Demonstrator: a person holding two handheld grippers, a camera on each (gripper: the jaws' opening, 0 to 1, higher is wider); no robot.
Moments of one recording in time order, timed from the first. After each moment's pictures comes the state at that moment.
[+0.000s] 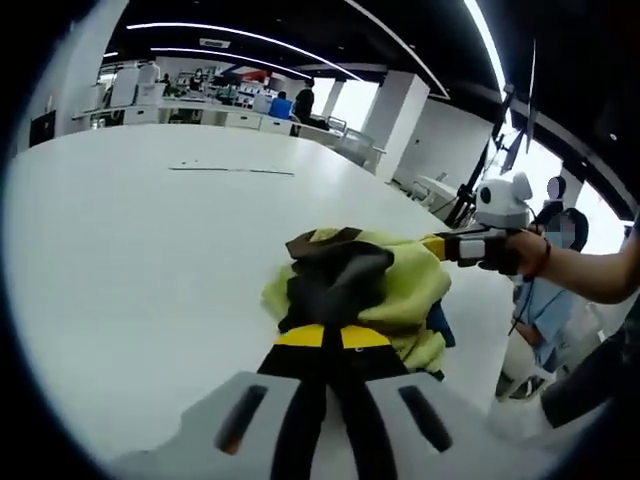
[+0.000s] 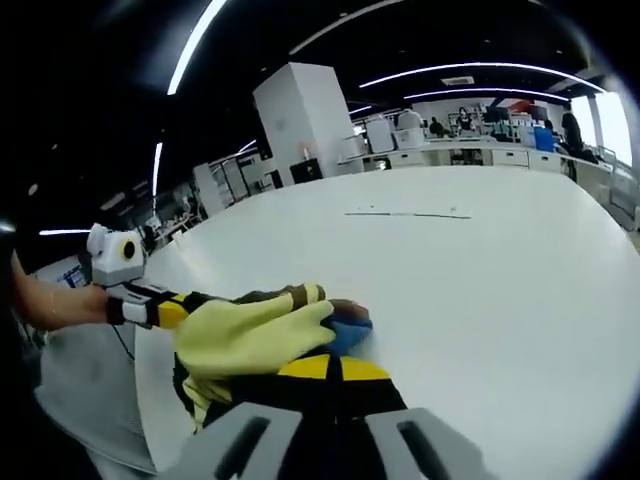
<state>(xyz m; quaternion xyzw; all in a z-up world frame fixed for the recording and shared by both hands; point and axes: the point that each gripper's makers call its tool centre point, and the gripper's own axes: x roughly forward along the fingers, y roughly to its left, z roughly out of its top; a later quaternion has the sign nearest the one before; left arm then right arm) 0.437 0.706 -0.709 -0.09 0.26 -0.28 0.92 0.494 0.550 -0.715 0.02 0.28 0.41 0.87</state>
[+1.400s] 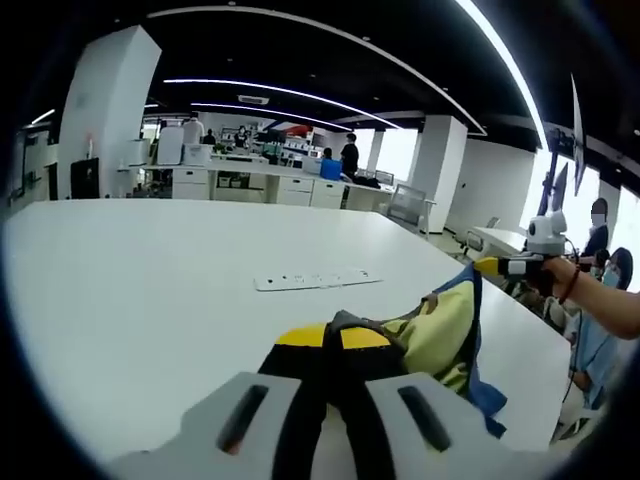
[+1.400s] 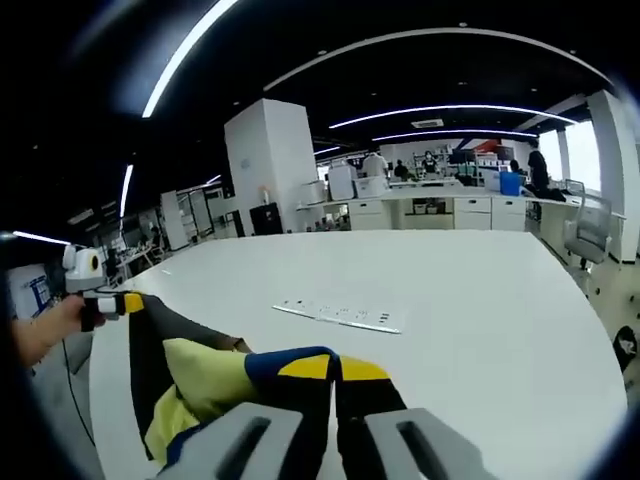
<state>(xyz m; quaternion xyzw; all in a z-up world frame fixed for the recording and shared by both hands) 0.591 0.819 -0.620 -0.08 0.17 -0.17 0.97 0.665 0.528 -0.630 0.03 0.20 0.32 0.93</state>
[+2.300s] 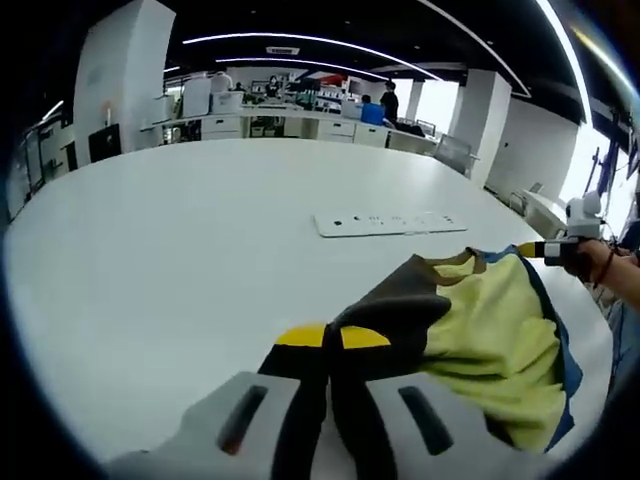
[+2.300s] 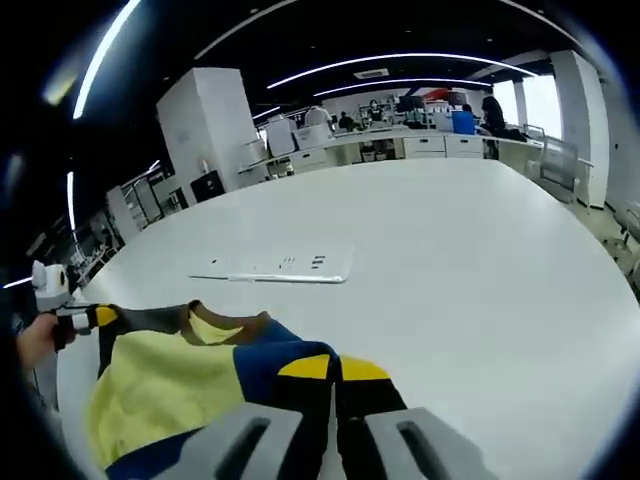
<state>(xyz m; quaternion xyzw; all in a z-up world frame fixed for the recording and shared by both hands) 0.665 0.865 -0.731 -0.05 0.29 -0.10 0.95 0.741 0.524 -0.747 0.04 0.32 0.22 0.92</state>
